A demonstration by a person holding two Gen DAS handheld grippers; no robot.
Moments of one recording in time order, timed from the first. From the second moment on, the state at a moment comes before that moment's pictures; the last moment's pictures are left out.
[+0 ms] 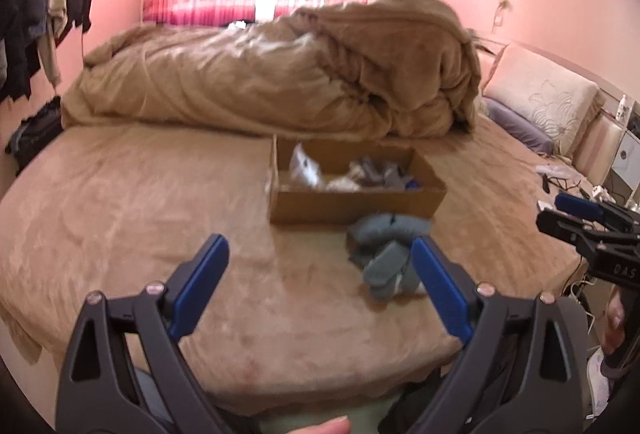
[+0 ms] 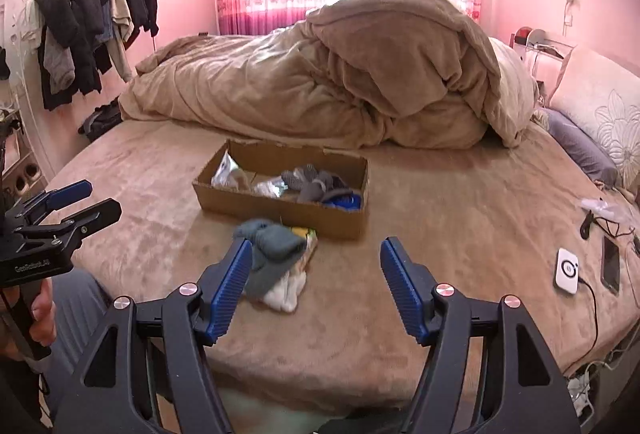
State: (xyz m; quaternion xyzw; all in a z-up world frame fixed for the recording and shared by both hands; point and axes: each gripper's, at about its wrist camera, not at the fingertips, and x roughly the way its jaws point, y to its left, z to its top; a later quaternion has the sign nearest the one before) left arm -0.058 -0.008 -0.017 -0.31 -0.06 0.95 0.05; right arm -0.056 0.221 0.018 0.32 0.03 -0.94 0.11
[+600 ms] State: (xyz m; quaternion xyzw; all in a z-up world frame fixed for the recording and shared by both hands) left arm -0.086 -0.010 -0.092 -0.37 -0.08 0.92 0.04; right arm -0.121 0.195 -0.055 0.38 0.02 -0.91 0.15
